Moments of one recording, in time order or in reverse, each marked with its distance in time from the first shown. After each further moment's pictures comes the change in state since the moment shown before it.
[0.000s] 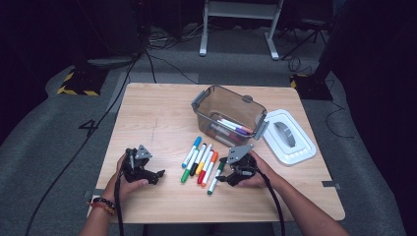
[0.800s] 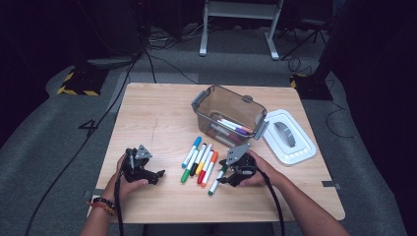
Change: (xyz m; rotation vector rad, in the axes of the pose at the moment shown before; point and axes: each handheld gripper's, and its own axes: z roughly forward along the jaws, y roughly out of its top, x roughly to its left) left arm 0.000 0.000 0.000 -0.001 0.001 0.004; right arm -0.004 -0.002 0.000 0.051 0.074 -0.034
